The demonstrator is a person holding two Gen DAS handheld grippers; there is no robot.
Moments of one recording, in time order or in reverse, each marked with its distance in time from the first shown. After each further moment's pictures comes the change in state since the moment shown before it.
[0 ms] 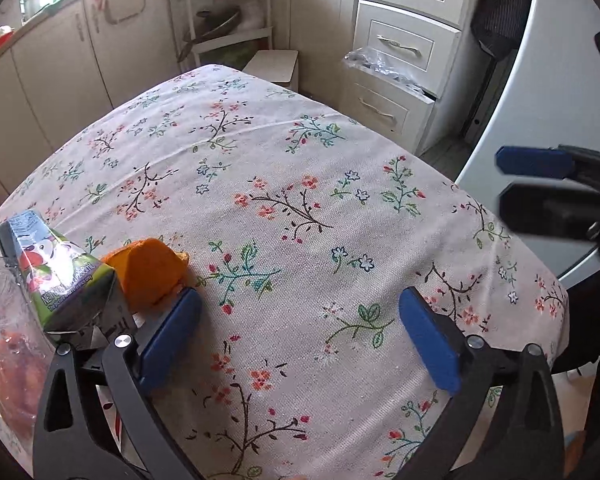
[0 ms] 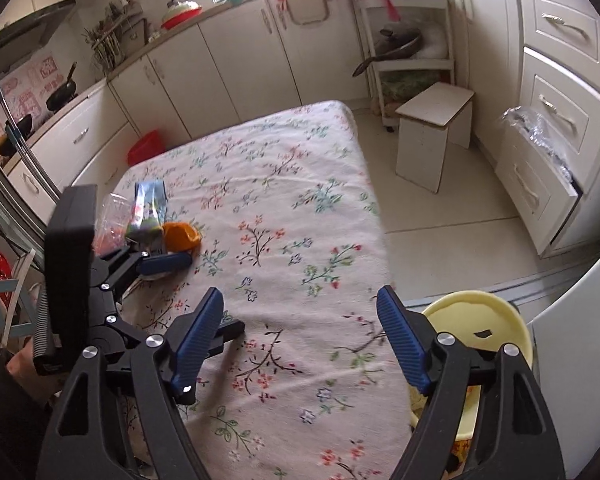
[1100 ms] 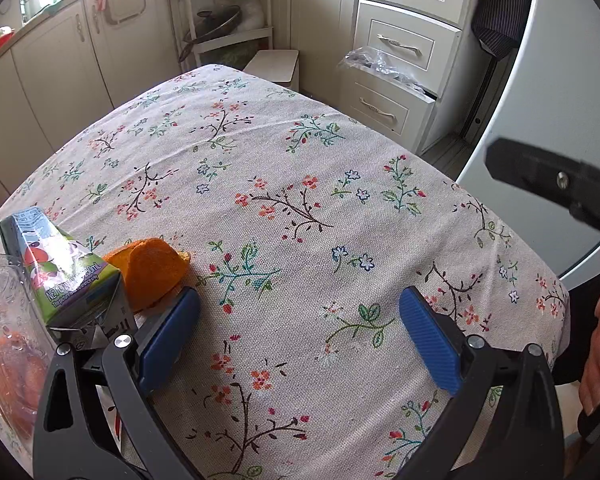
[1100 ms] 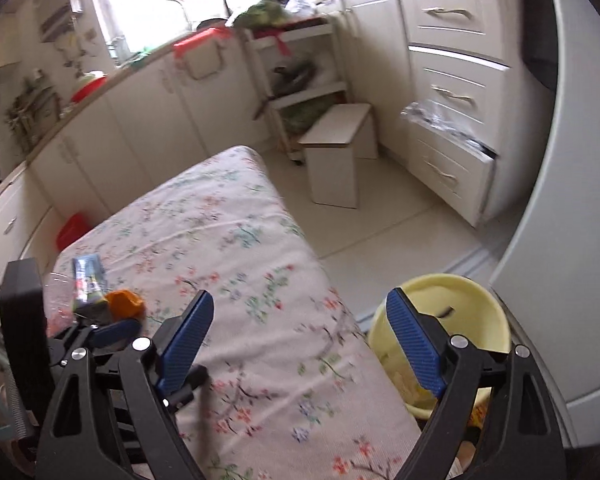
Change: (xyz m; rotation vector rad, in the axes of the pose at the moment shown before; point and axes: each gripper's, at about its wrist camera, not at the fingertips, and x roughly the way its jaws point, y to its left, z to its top) left arm 0.001 0.000 0.000 0.000 -0.001 0.002; right arm -0.018 0.001 -0.017 0.279 -0.197 -0.294
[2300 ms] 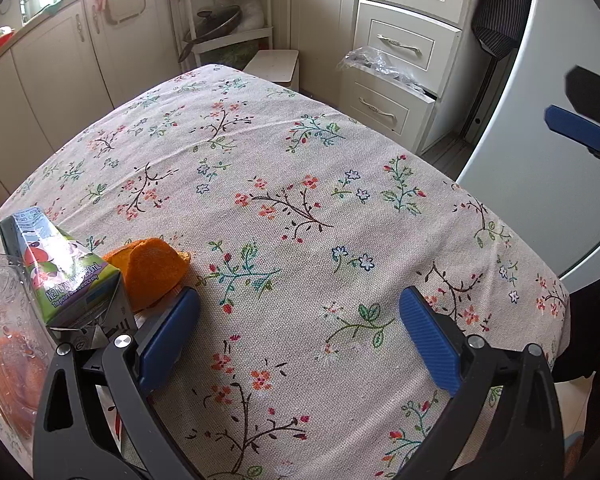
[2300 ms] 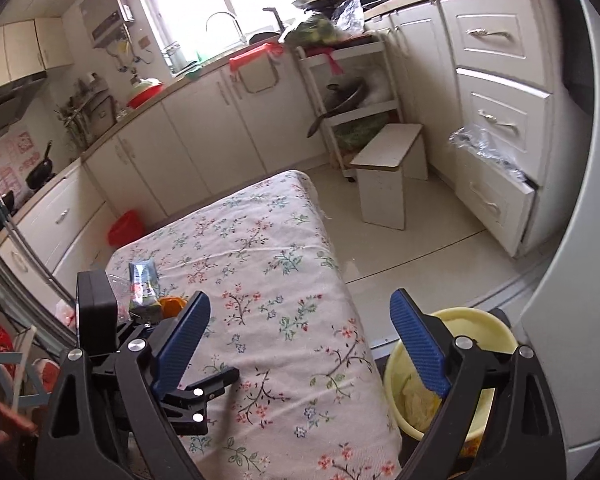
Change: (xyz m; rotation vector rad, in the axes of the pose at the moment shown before) left arm 0.000 0.000 0.000 0.000 0.000 0.000; right arm -0.021 -0.019 0.026 -0.072 -0.031 0.254
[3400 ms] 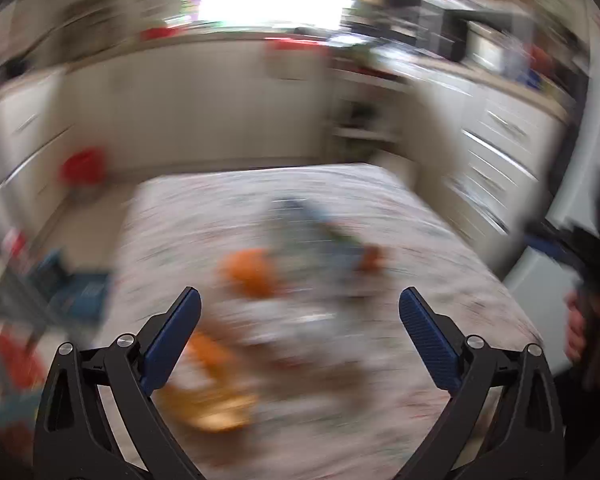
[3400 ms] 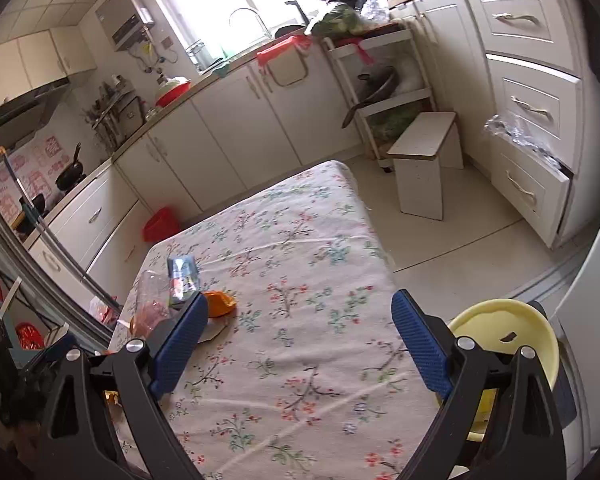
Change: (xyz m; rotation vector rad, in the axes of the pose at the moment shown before) left arm -0.203 0.102 -0.119 -0.457 -0.339 0.303; right arm 0.004 0.017 -0.004 0.000 0.031 0.130
